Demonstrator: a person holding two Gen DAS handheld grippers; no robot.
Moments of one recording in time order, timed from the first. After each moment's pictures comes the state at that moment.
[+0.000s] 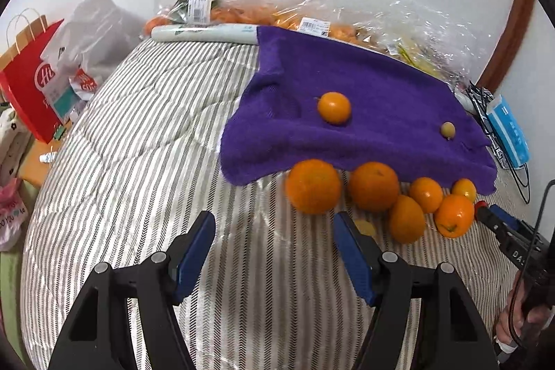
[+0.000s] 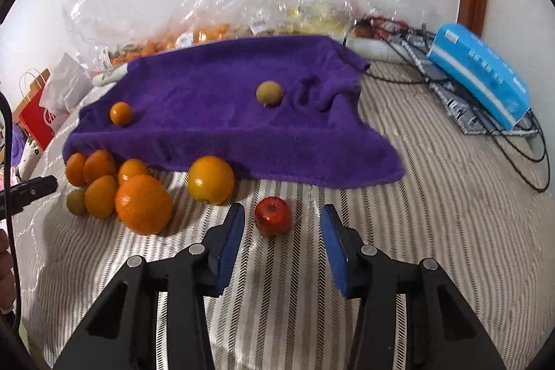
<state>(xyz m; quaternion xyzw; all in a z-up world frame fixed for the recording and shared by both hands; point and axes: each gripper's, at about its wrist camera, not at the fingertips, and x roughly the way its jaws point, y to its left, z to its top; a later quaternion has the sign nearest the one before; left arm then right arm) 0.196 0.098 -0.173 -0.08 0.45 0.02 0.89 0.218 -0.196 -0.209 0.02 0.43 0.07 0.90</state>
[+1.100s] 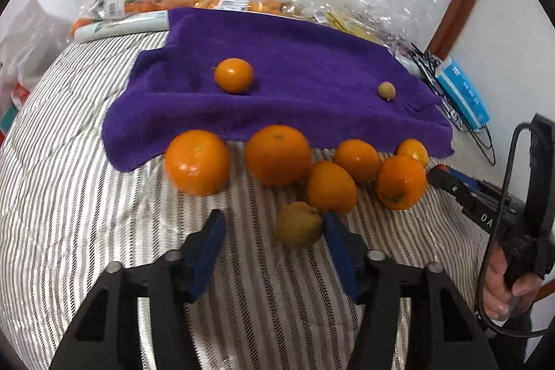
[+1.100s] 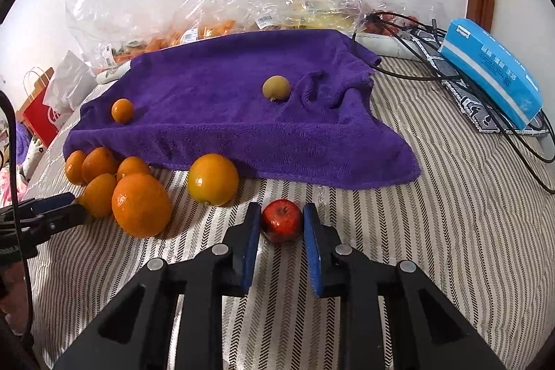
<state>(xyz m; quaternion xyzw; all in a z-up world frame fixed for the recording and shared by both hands) 0.204 0.041 -0.191 -0.06 0.45 -0.09 0.89 0.220 -0.194 -0.215 0.03 0.43 0.09 0.90</state>
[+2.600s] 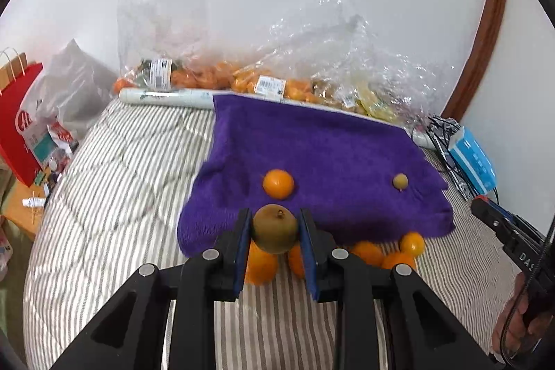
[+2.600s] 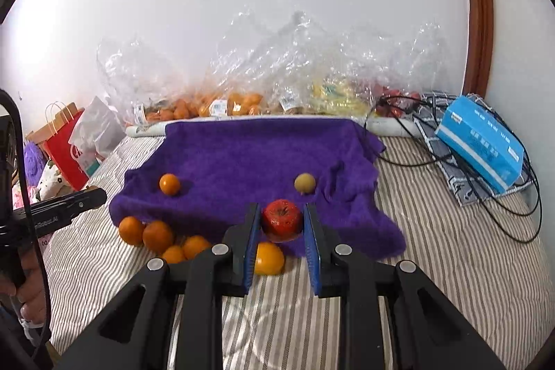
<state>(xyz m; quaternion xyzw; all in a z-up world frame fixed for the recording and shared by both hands) 0.218 0.078 -0.111 -0.08 0.37 -0.03 0.93 0.212 -0.180 -0.124 0.03 0.34 0.11 0.94</state>
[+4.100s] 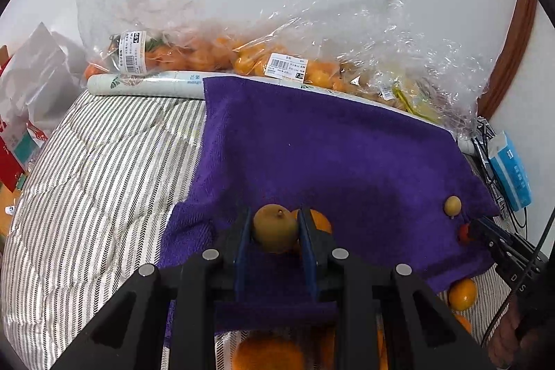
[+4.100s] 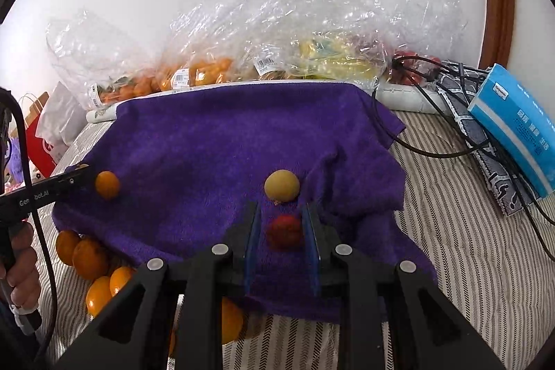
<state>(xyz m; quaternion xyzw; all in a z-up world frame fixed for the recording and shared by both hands) 0.310 0.083 -0.167 -0.08 0.40 -0.02 0.91 0.298 -0.180 -0.194 0.03 0.39 0.09 0.92</state>
